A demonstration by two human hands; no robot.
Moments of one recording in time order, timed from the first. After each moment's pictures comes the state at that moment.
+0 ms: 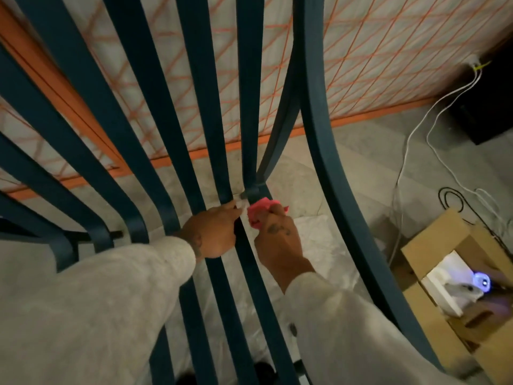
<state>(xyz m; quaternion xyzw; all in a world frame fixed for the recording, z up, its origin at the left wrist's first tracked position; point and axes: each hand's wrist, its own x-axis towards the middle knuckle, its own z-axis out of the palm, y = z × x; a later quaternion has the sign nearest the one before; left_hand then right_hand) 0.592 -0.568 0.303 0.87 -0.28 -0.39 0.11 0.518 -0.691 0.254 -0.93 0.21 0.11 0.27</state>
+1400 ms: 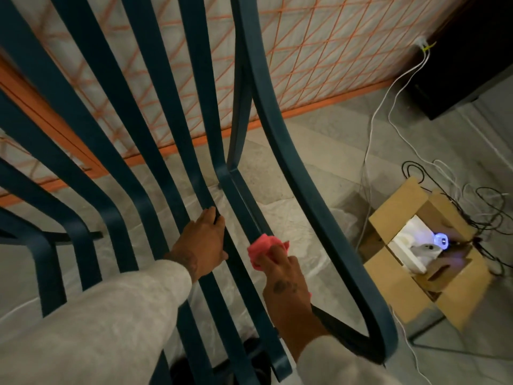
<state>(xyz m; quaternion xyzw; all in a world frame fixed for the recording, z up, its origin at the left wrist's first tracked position) 0.523 -0.571 0.294 0.88 -0.32 -0.34 -0.01 0.362 -0.682 0.289 -0.92 0.23 0.06 0.32</state>
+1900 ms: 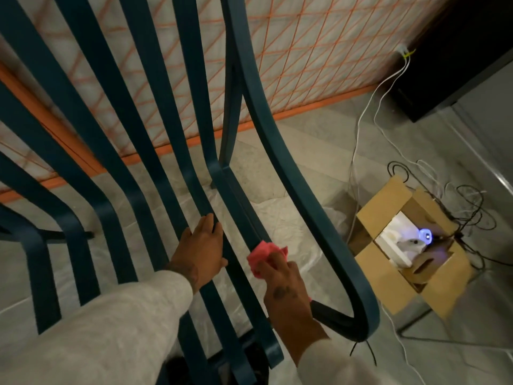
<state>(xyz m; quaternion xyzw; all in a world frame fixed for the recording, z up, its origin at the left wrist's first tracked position) 0.489 -0.566 0.288 0.89 -0.33 -0.33 -0.01 0.328 -0.680 0.279 -0.92 0.23 0.08 0.29</state>
